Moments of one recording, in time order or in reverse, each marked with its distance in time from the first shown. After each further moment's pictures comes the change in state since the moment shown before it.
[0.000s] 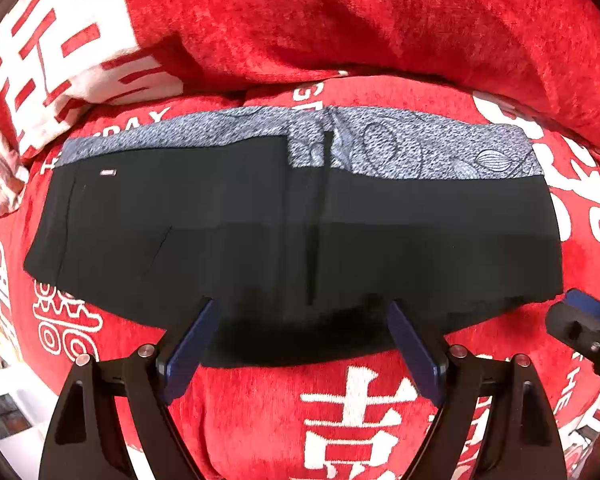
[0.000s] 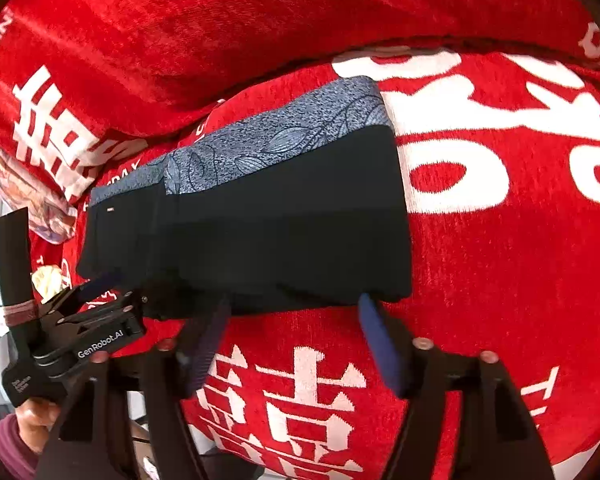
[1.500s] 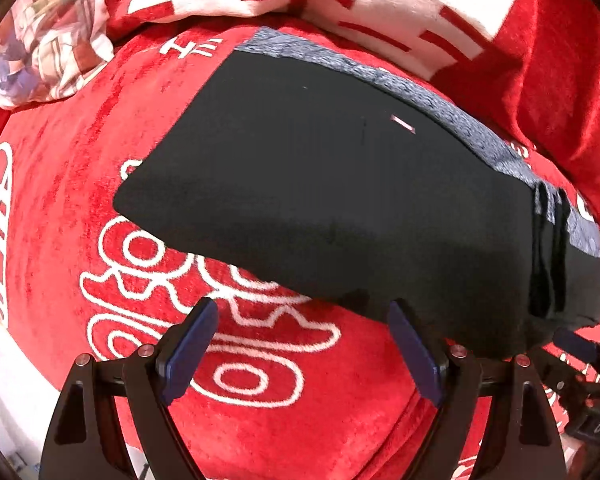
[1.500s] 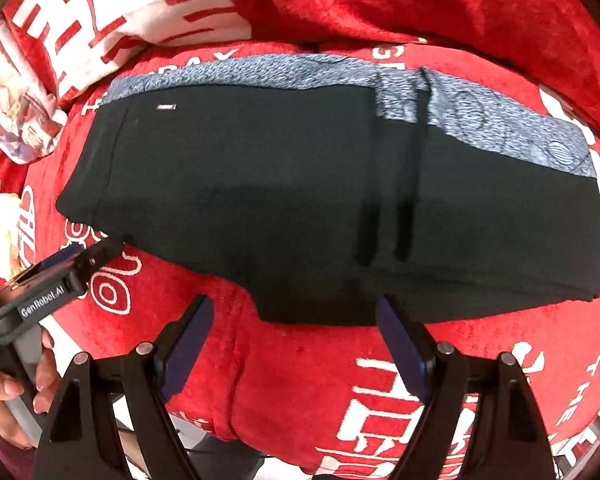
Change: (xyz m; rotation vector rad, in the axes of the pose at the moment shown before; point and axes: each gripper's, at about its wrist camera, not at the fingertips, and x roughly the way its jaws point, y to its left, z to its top) left arm 0.043 0.282 -0.030 -0.256 0.018 -0.124; right arm 0.117 0.226 -0.027 -0.193 0.149 -0.205
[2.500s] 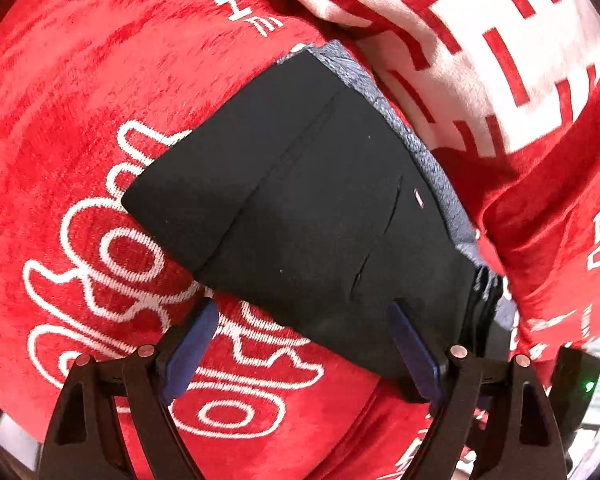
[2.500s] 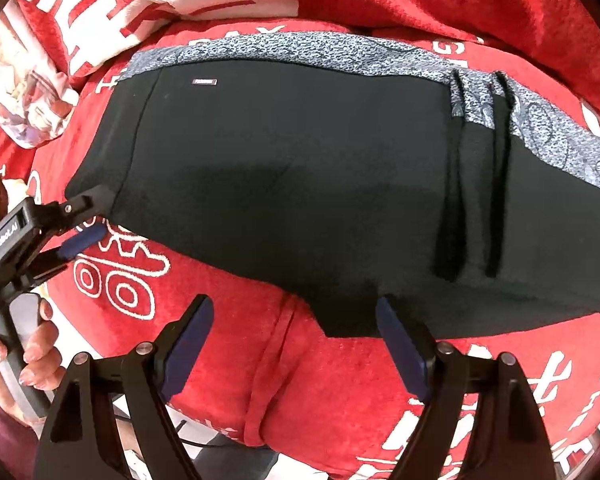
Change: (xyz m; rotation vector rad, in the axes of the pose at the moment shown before) left arm 0.019 0.097 0.024 -0.289 -0.001 -0.407; right arm 0.025 0.037 0.011 -0.035 0.044 0.038
